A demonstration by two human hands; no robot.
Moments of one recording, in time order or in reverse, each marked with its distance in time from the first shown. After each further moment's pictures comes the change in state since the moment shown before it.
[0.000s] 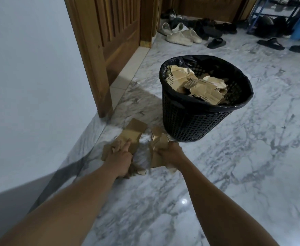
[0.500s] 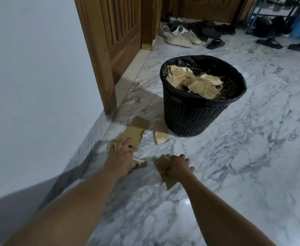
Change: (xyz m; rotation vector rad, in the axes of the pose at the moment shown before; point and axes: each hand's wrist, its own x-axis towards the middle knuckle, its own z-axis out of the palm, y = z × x) left_hand -0.040 -0.008 0.016 0.101 0.291 0.077; right_hand -0.092 0.015 0.011 -0.398 -0.044 0.089
